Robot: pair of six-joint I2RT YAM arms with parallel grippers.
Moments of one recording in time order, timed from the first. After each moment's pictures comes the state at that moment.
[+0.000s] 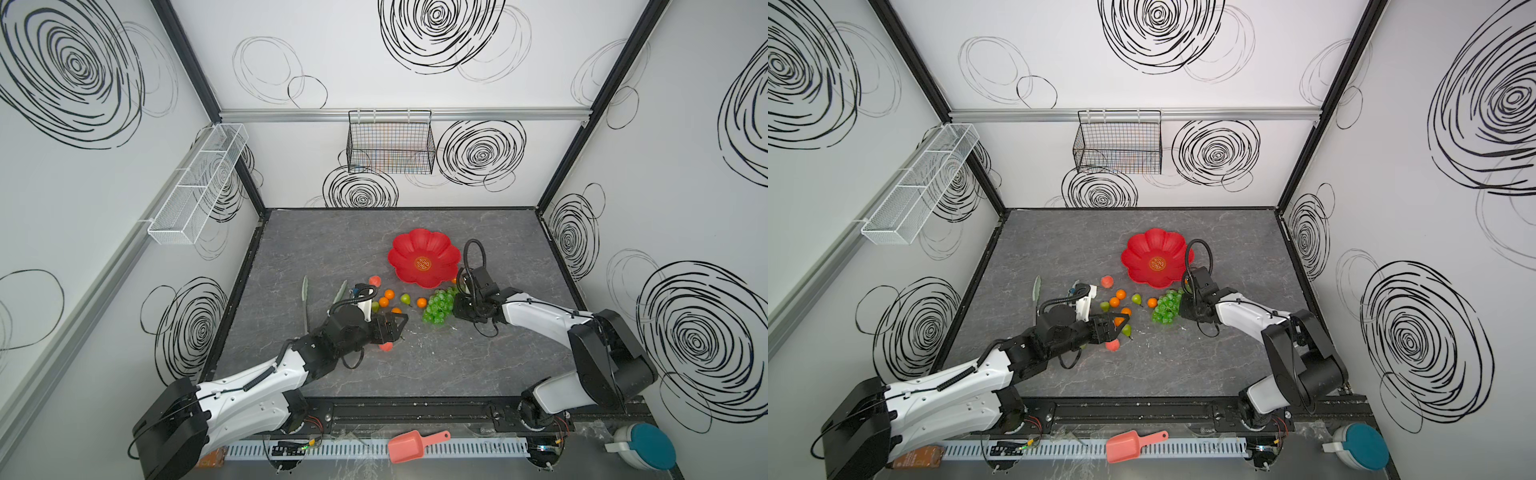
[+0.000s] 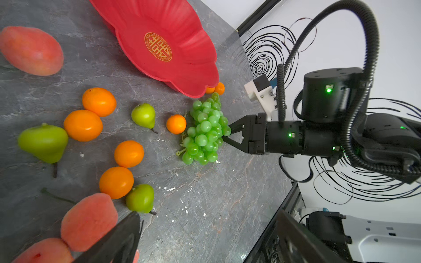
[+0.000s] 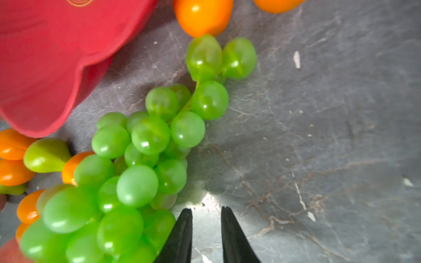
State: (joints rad) left arm -0.81 0.98 0.40 0.15 0.07 -0.87; right arm 0.44 1.47 0.71 -0.33 -0.07 0.68
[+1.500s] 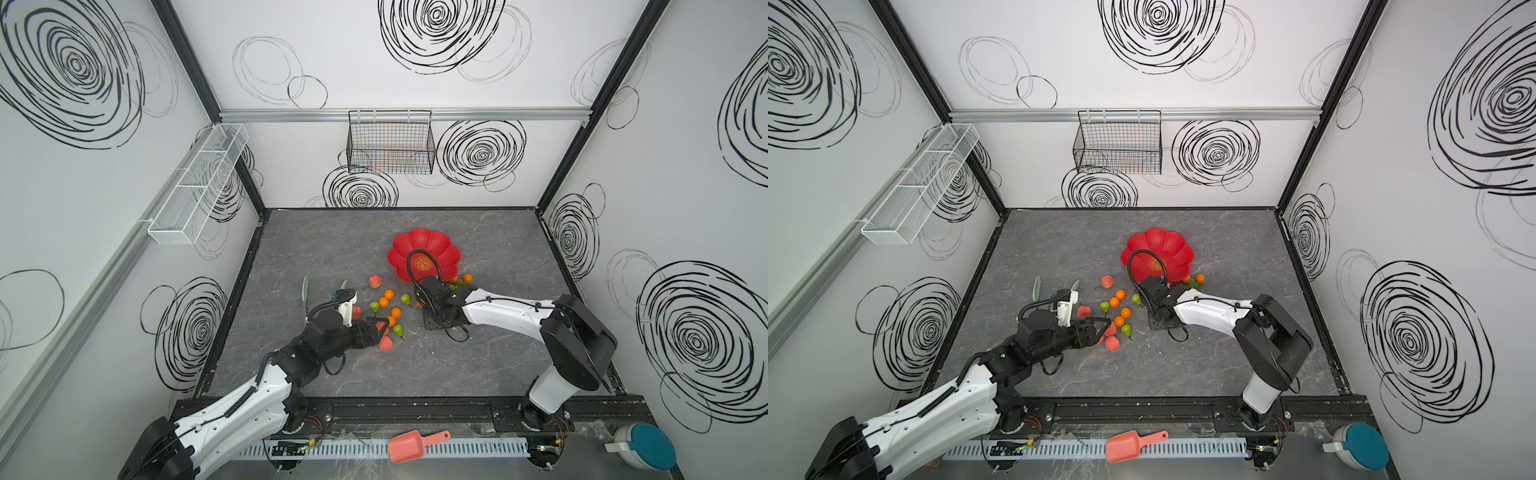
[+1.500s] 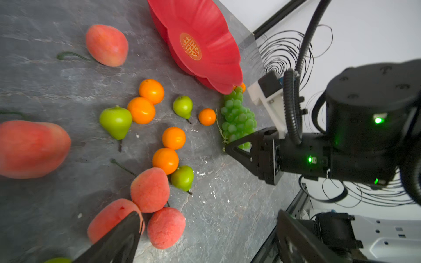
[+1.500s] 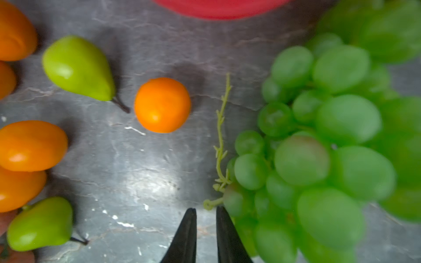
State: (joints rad) left arm -0.68 0.79 0.30 0.01 0.17 -0.82; right arm 0.78 1.63 0.96 -0.61 0.18 0.70
